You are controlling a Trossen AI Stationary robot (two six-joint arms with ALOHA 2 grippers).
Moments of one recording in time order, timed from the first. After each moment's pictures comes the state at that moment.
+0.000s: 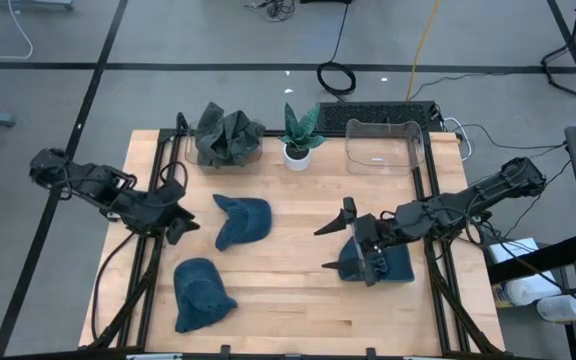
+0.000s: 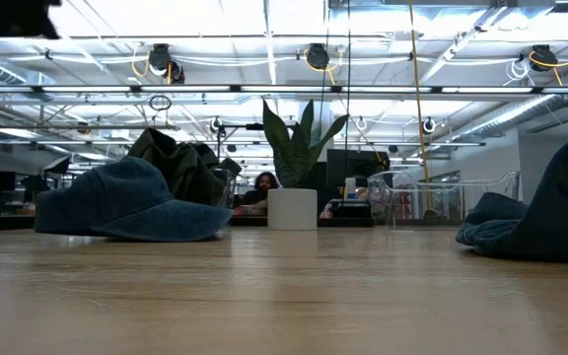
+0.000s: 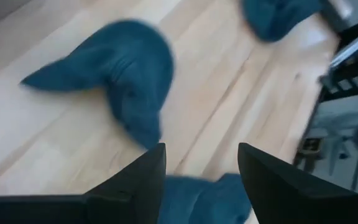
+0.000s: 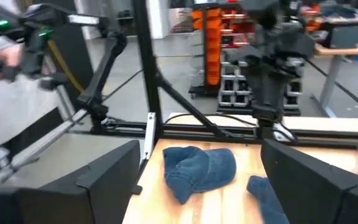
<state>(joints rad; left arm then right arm) -0.40 0.79 1.03 -1.13 -0.23 -1.09 0.42 1.22 1.11 0.01 0.18 0.12</state>
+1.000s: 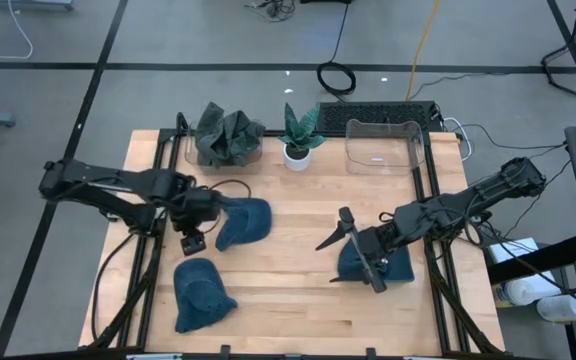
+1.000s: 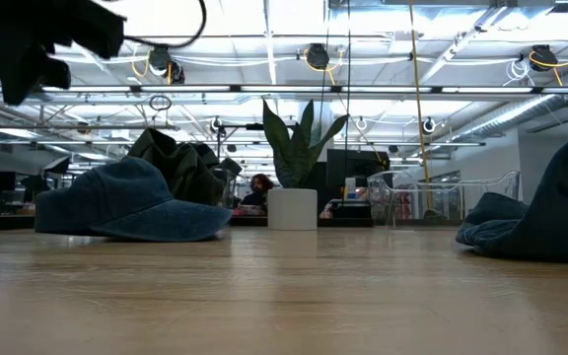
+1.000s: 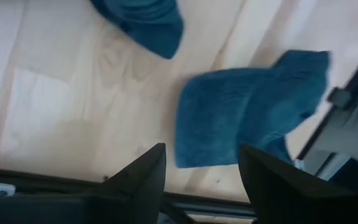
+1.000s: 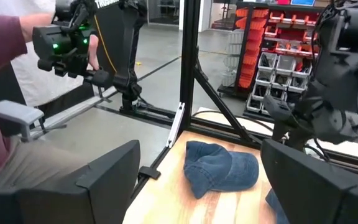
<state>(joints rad) -0.07 1.19 1.02 -1.34 0.34 -0.52 0.42 1.23 1.11 -0.01 0.02 -0.02</state>
